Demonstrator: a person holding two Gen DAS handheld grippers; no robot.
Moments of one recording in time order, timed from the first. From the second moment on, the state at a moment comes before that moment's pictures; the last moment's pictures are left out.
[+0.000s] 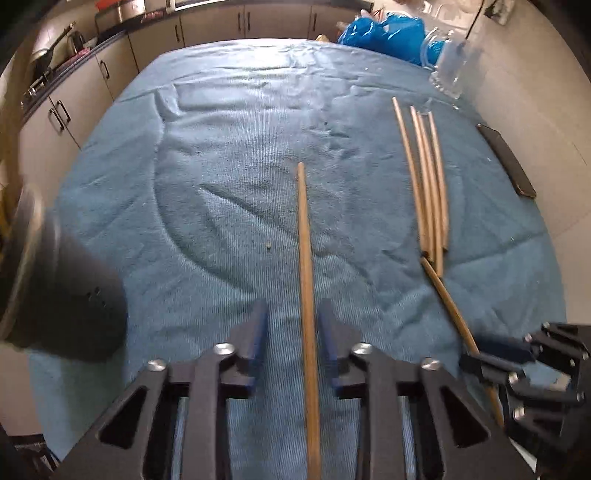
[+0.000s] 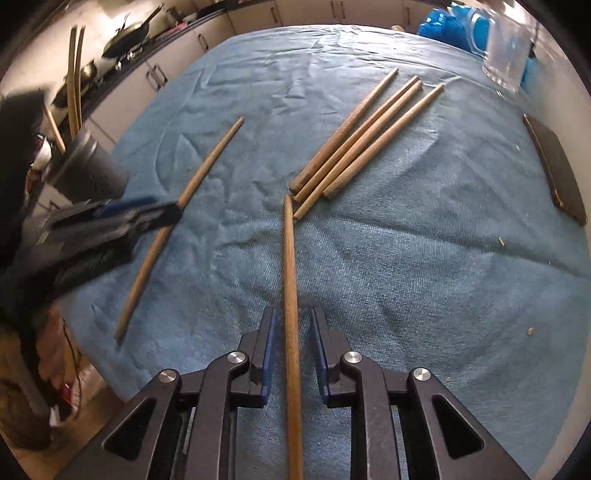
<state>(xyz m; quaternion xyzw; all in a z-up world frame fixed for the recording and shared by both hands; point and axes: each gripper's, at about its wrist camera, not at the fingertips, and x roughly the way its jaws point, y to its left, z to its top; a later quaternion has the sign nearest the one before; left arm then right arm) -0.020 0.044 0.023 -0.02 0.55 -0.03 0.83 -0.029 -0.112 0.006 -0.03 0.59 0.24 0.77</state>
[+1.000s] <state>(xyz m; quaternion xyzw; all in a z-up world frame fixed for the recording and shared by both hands) -0.023 0.060 0.036 -0.10 0.53 -0.07 0.84 -0.033 -0.066 0.017 -0.04 0.55 0.26 0.79</state>
